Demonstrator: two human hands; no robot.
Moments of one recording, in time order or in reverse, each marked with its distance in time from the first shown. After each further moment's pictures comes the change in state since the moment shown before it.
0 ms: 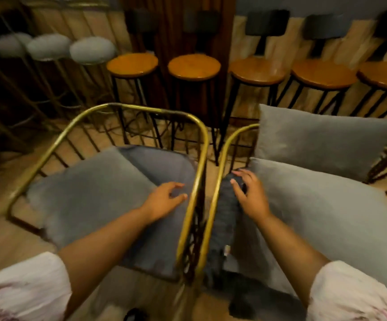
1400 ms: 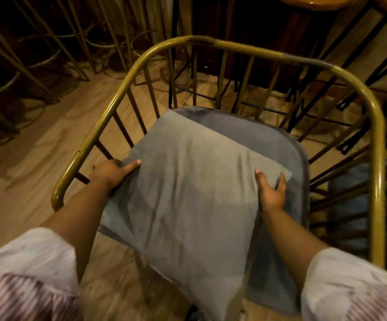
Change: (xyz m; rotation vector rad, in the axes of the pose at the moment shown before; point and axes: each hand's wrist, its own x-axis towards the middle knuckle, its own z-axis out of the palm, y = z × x) left_hand 0.132 -0.453 -0.224 0.100 0.109 -0.650; right_hand 0.118 -0.049 0.418 0.534 0.285 0.803
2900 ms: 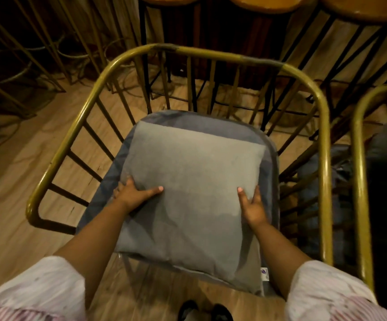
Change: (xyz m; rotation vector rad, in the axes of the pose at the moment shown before) left_hand -0.046 0.043 0.079 -0.163 -0.229 0.037; right_hand -0.011 0.031 -0.061 -0.334 -0.183 0.015
